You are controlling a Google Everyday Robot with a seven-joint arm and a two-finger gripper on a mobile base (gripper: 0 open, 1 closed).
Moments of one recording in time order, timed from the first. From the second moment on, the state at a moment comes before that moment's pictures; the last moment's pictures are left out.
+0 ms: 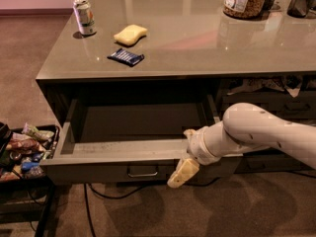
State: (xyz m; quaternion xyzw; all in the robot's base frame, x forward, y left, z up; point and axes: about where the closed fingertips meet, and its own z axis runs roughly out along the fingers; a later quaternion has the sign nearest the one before) arm 0.490 -0.067 0.651 -0.54 0.78 0.19 0.26
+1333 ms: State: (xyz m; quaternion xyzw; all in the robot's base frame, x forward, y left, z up) arm 0.447 -0.065 0.782 -0.56 0.68 0.16 0.44
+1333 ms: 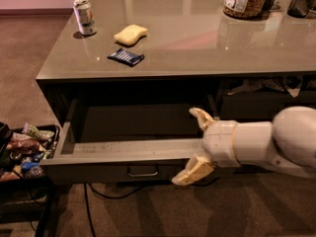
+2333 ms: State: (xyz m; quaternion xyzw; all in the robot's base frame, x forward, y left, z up) arm 0.465 -0.093 0.775 -0.56 0.69 0.11 0.45
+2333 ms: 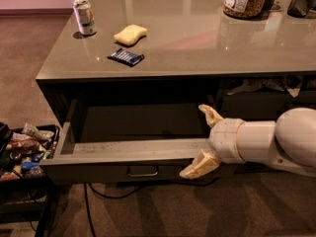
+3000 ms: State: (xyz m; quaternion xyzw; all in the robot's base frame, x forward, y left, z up) arm 0.488 -0.104 0.767 -0.55 0.71 0.09 0.43
